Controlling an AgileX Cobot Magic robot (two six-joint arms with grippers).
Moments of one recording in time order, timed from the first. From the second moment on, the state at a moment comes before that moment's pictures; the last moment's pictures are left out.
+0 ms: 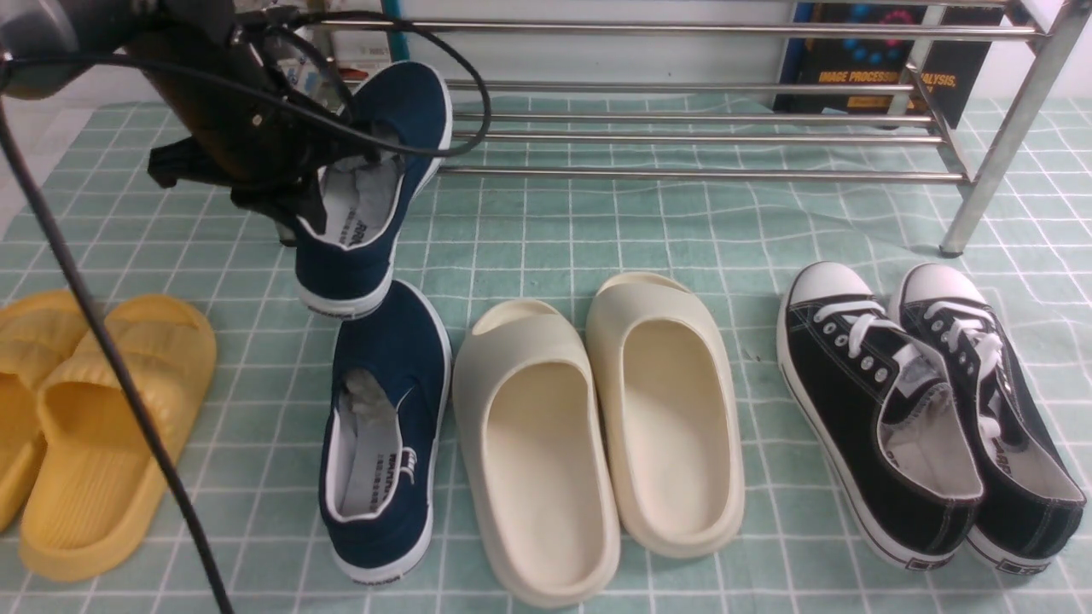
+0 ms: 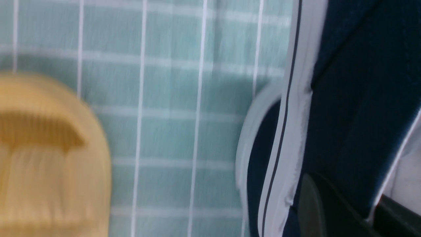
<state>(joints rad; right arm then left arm) -0.06 -0.02 0.02 -0.12 0.38 0.21 -0.14 1.94 -1.82 -0.08 1.09 -0.22</state>
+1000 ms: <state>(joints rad) -0.06 -0.02 0.02 -0.12 0.38 0.21 -0.11 2.20 -2.15 -0.07 0.97 -0.28</state>
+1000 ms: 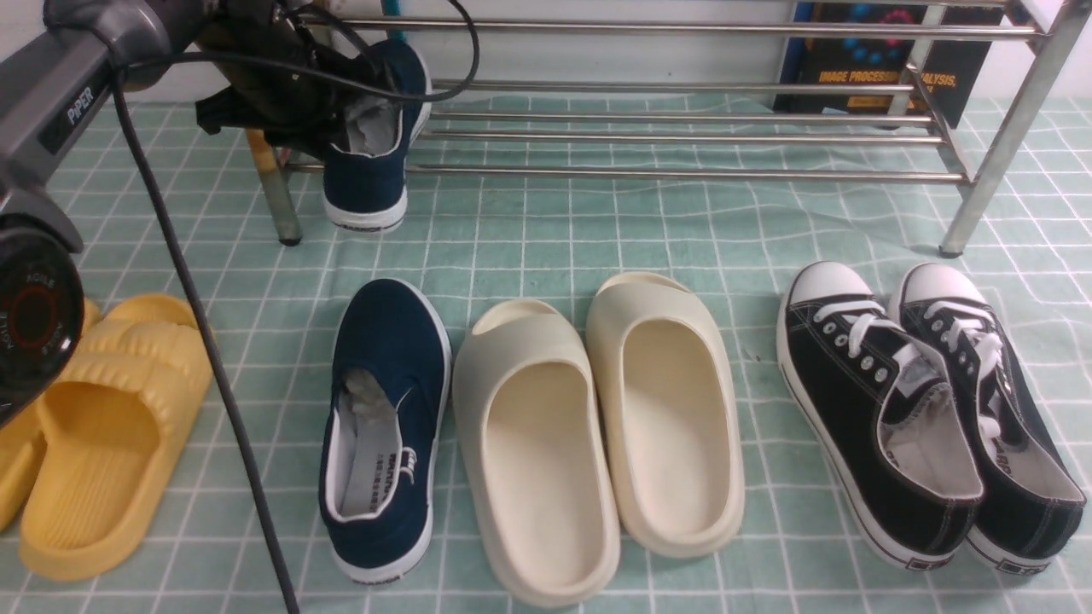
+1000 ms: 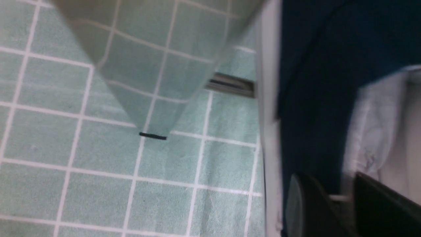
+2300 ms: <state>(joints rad) -0.06 -0.02 0.02 -0.12 0.38 0.21 -0.24 2.11 -1.90 0.07 1.02 -0.29</state>
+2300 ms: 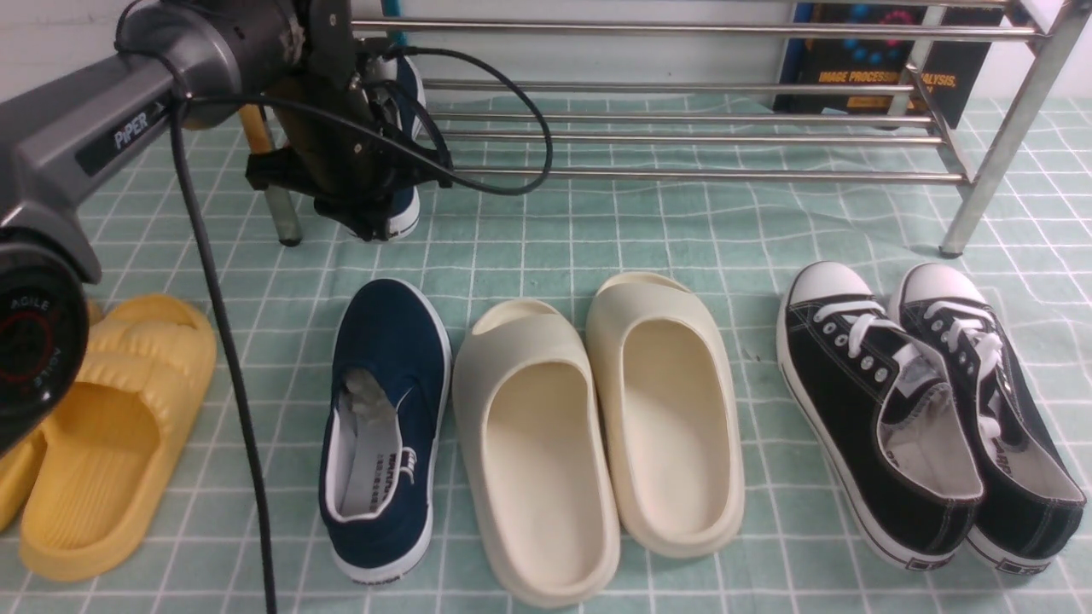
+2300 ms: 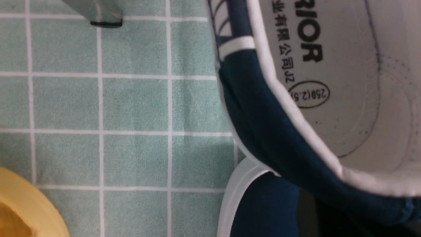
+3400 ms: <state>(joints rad) -0.06 -0.02 0.02 -0.12 0.38 0.21 -0.21 2.11 -1.90 0.20 0.83 -0.38</state>
